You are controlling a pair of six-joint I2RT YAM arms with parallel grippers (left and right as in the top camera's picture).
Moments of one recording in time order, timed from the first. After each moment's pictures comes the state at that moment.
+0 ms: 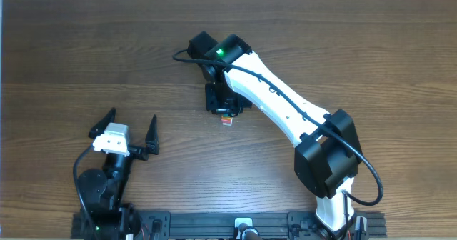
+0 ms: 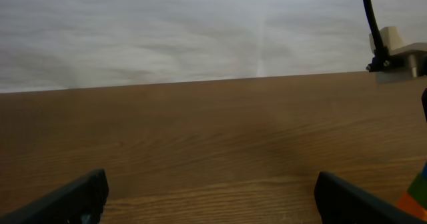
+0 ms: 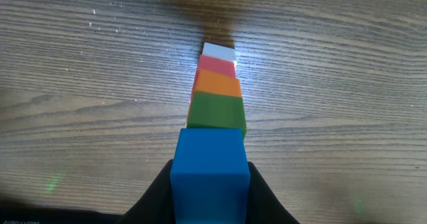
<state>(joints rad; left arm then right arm) 0.04 0.01 0.01 -0.06 0.21 0.00 0.70 2.02 1.79 -1.38 -0.07 0.63</state>
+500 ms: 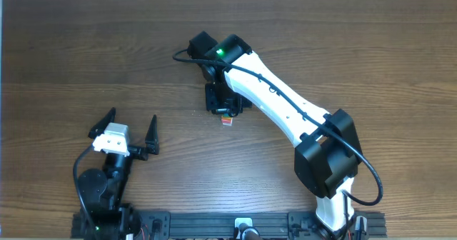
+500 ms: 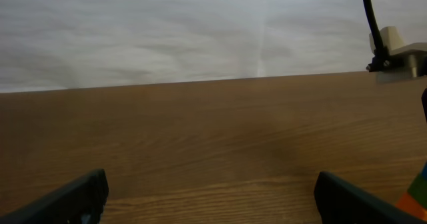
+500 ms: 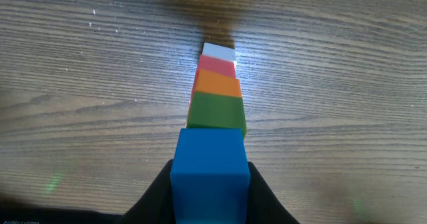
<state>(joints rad) 0.04 0.01 0.01 -0.06 0.21 0.00 0.70 2.02 1.79 -1.38 -0.07 0.63</state>
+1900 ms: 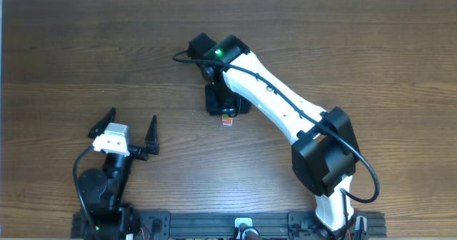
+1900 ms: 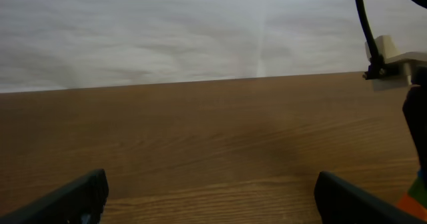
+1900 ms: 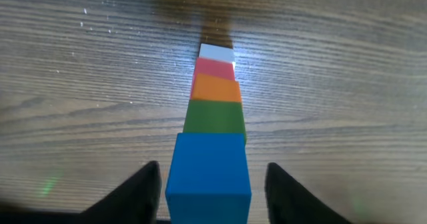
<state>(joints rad) 0.04 0.01 0.01 -0.06 0.21 0.00 0.70 2.04 1.78 -1.37 -0.07 0.63</state>
